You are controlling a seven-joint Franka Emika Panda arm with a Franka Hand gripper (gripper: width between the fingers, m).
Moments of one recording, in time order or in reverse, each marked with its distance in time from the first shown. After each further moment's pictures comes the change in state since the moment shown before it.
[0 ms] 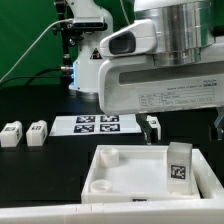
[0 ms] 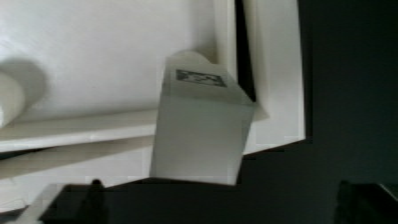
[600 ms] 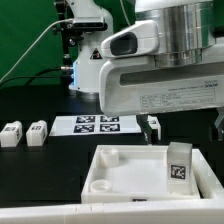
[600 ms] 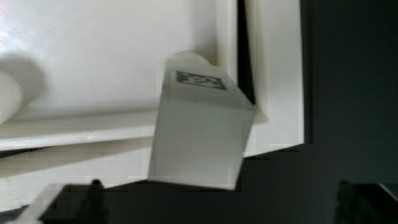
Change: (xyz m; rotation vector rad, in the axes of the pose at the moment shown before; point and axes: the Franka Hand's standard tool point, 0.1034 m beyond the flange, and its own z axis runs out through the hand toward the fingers) arm 0.000 0.001 0.001 0.000 -0.001 0.009
